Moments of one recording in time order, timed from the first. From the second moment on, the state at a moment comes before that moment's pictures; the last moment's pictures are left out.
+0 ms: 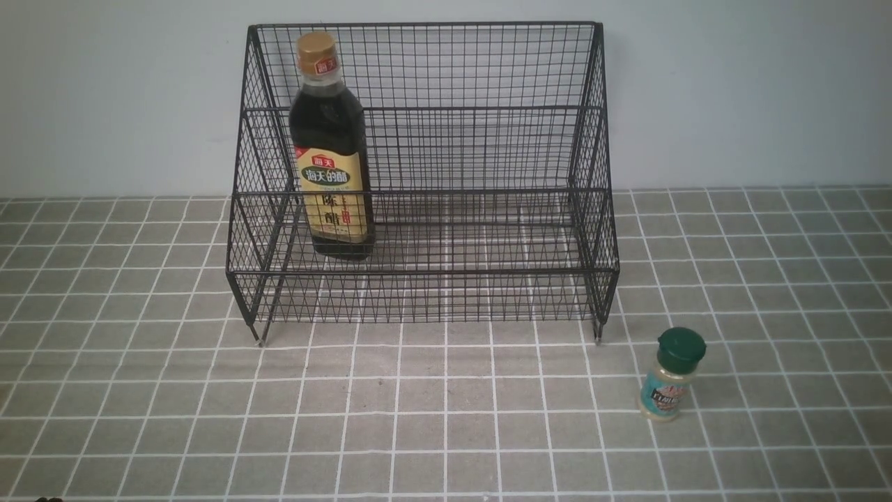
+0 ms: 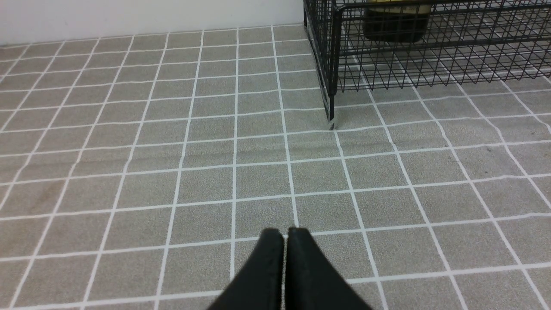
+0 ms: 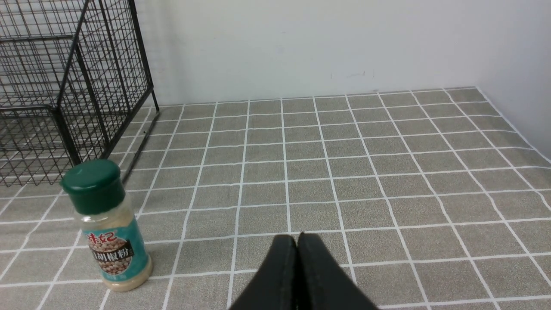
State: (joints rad) right arm -0.01 -0.01 0.02 -0.11 0.36 0.19; left arm -0.04 -0.01 0.02 -0.04 0.38 0.06
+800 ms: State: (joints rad) right arm -0.01 -0.01 0.03 0.10 -0.20 0.37; left arm -0.04 -0.01 0.02 -0.04 0.38 0.06
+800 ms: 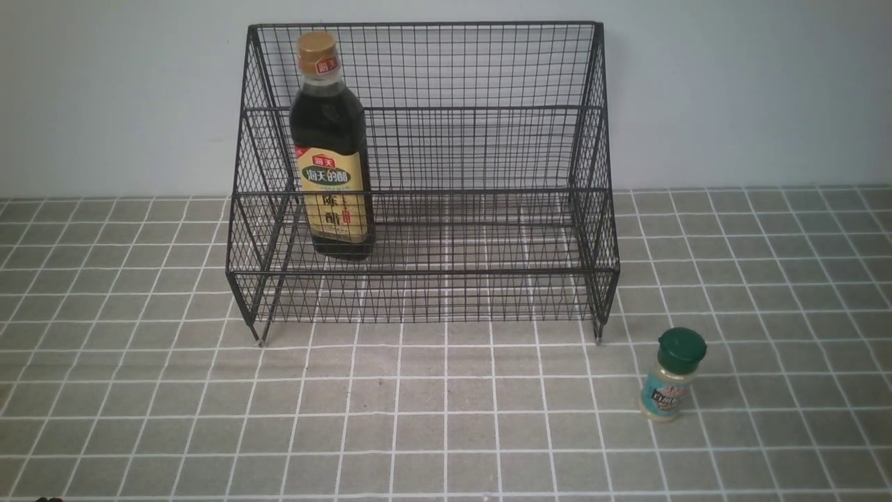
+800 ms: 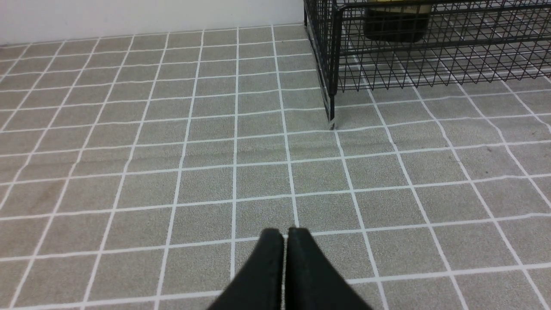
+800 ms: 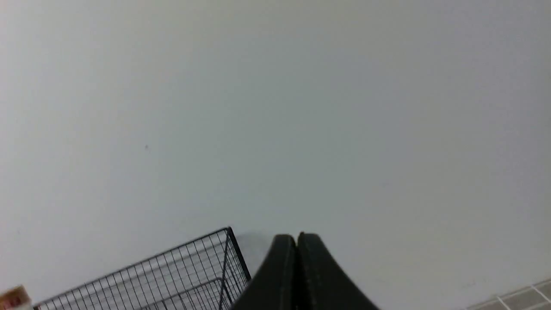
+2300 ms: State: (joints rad) right arm 0.34 1.62 -1.12 0.03 0.91 0.08; left arm -0.04 -0.01 0.02 -0.04 0.38 0.06
